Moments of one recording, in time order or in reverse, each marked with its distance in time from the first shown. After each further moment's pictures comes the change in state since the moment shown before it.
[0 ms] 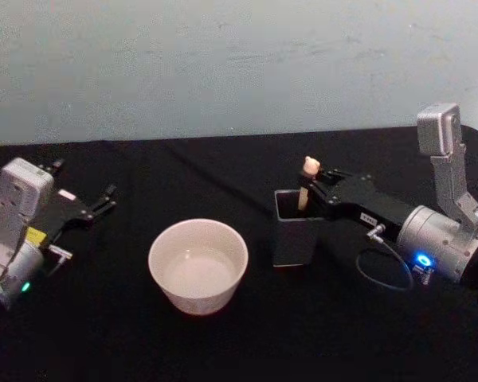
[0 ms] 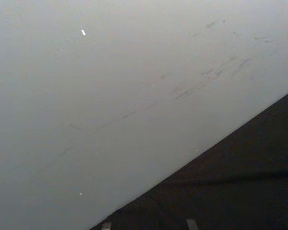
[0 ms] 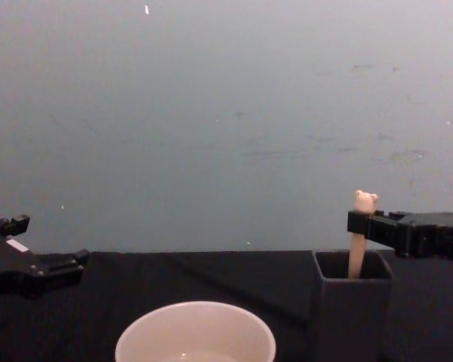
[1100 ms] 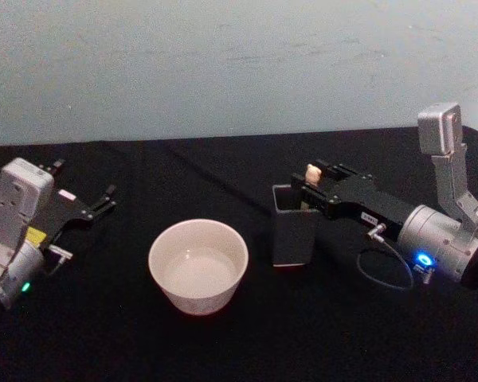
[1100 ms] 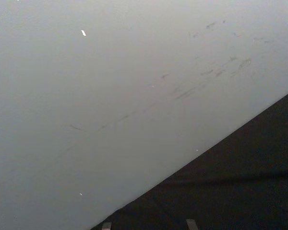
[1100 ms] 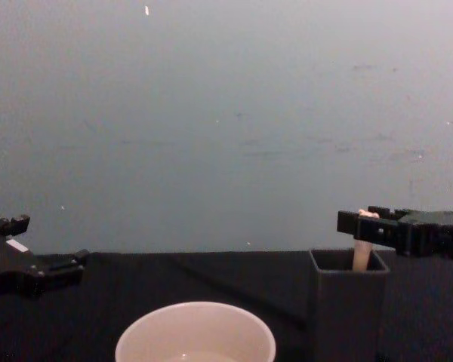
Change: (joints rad) left arm 0.000 0.000 0.000 0.000 0.000 0.000 0.000; right arm 0.000 0.001 0.001 -0.001 -0.001 -0.001 -0.002
